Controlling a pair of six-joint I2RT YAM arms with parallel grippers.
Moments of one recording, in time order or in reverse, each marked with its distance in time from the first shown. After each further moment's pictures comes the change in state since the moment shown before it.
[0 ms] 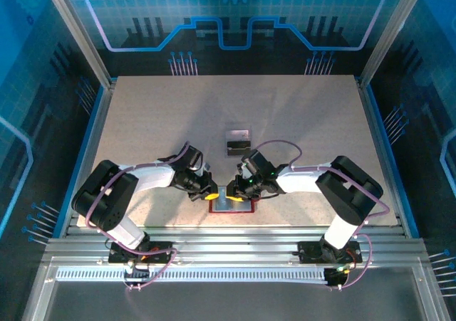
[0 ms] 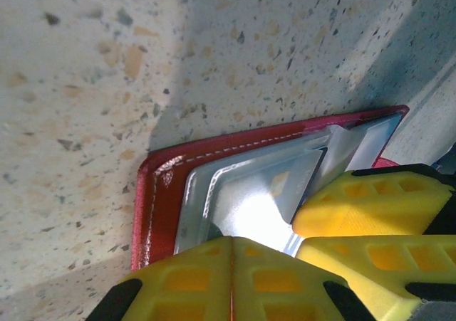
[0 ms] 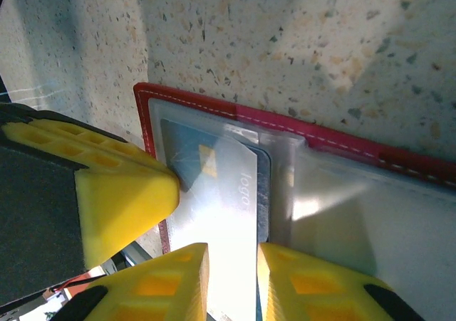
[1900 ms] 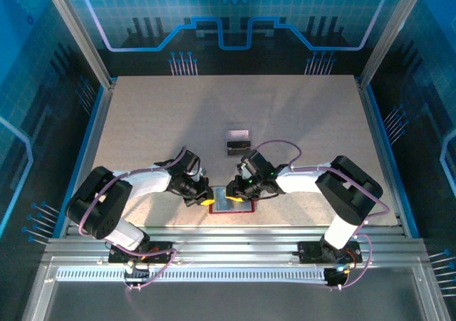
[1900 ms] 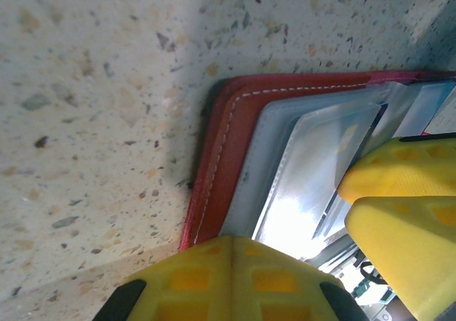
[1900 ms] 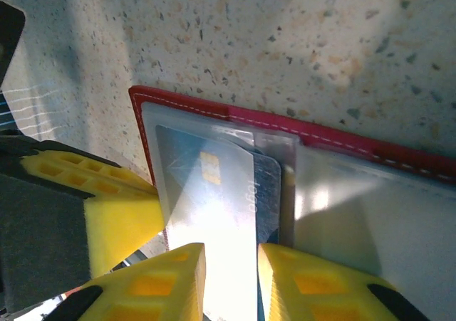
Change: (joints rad) left arm -0.008 -0.069 -0.057 -0.059 -0.029 0.020; right arm 0.003 0.002 0.004 -0.015 0.015 -0.010
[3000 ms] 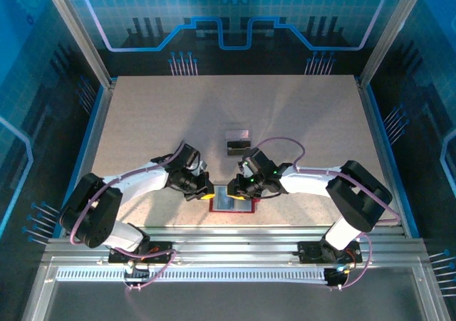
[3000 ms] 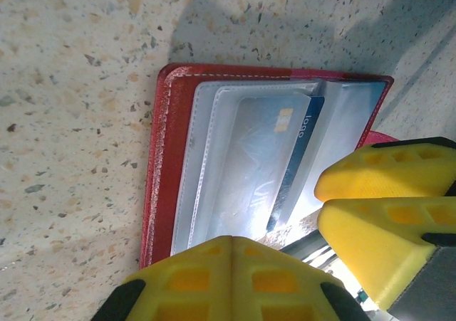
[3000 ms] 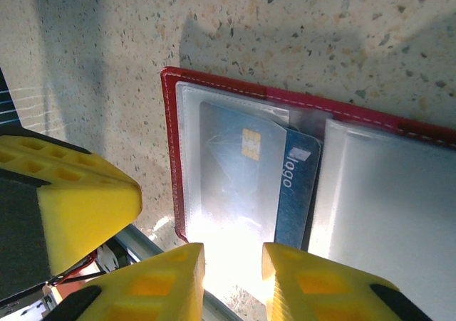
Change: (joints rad) left arm -0.009 -0.074 0.074 -0.103 -0.037 0.023; right arm 0.005 -0.081 0.008 -0.073 0.028 -0.016
